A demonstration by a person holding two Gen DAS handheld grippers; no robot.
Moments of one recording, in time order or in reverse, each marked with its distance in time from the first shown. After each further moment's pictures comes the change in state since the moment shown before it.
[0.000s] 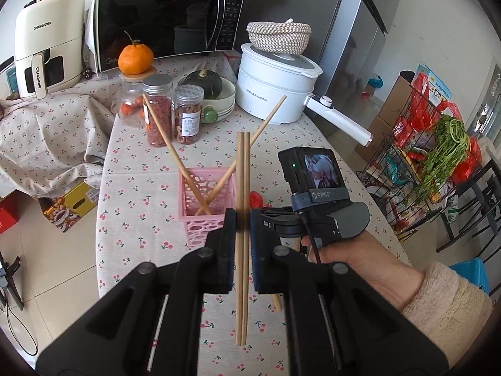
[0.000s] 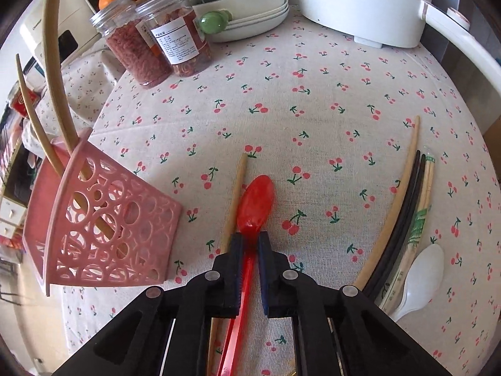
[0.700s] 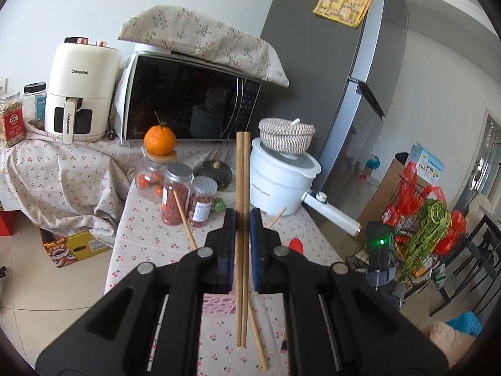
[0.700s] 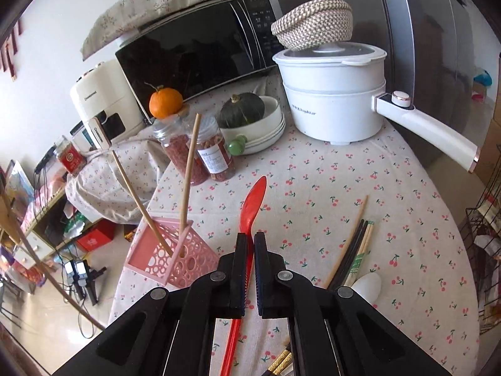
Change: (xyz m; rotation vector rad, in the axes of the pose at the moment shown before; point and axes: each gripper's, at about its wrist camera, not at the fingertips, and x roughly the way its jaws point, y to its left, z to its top) left arm -0.068 0.023 0.025 -0.127 -0.436 -0.014; right arm -0.137 -0.014 -0.023 0.046 -0.417 0.103
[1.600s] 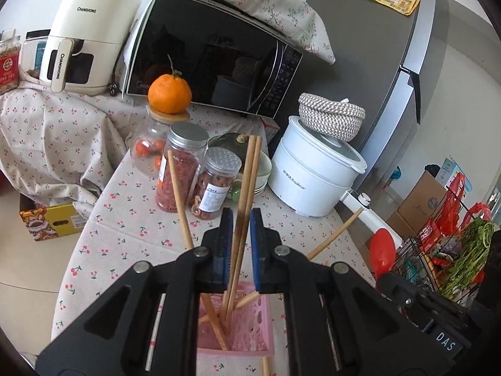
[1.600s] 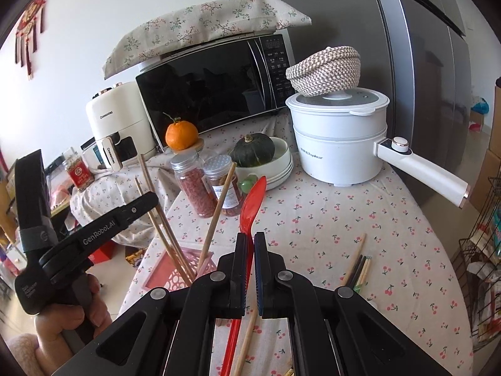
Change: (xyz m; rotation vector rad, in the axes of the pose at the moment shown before) left arm 0.126 0.029 -0.038 -0.124 0.098 0.083; right arm -0.031 0.021 0.004 -0.069 -0.166 -0.011
